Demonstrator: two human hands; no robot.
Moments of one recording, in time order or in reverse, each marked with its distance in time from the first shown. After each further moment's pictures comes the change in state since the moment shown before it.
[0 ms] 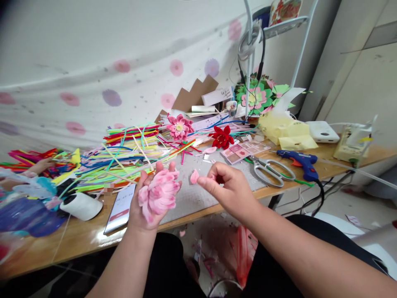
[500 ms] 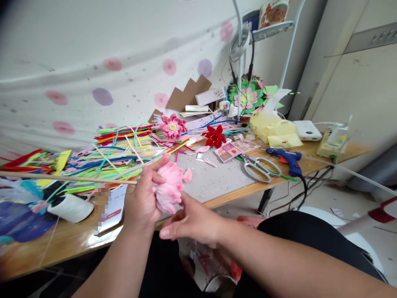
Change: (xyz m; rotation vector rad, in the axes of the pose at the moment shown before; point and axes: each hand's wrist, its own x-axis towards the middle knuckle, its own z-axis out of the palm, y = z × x) left_hand -0.003 -0.021 0.029 0.721 -0.030 0.541; right_hand -0.033 0.005 0.051 0.786 -0.565 0.593
